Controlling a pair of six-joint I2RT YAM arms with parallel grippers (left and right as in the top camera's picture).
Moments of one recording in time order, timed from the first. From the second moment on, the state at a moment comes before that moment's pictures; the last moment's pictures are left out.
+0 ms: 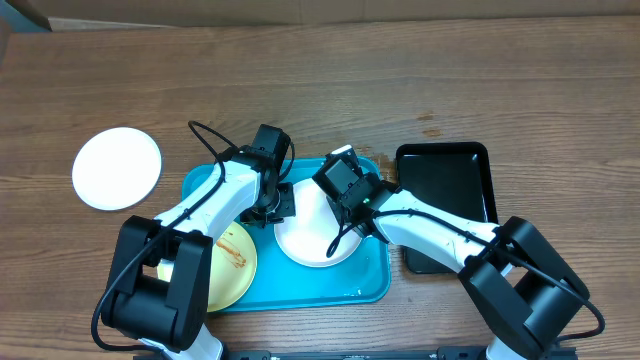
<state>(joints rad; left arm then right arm) -0.31 1.79 1.06 -0.79 0.05 -0.44 0.78 1.85 1.08 -0.42 0.31 0.30</state>
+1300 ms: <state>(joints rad) -0.31 1.78 1.05 -0.76 0.09 -0.50 0.59 1.77 1.22 -0.56 -0.20 0.35</state>
